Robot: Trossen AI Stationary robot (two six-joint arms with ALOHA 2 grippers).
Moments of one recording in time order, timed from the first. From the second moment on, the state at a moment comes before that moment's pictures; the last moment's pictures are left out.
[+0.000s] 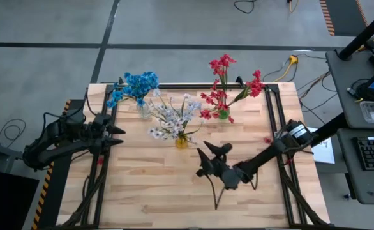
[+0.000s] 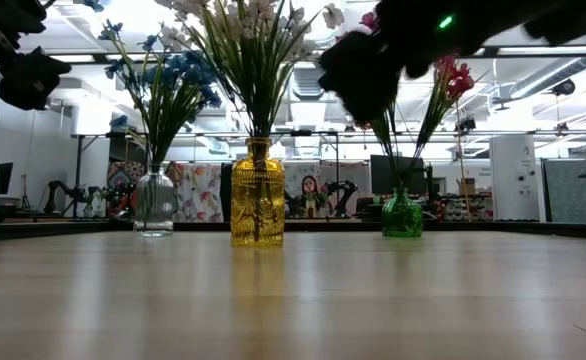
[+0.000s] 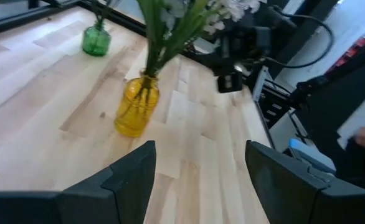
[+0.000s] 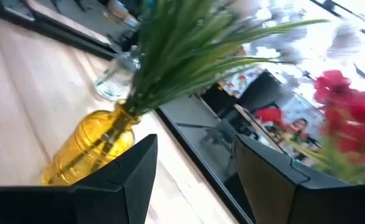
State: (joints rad) left arm 0.33 0.00 0.53 -0.84 0.39 -0.34; right arm 0.49 1.93 0.94 0.94 1.37 -0.65
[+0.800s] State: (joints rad) left arm 0.33 0.00 0.53 -0.83 0.33 -0.33; right arm 0.71 1.62 0.93 0.93 1.55 -0.60
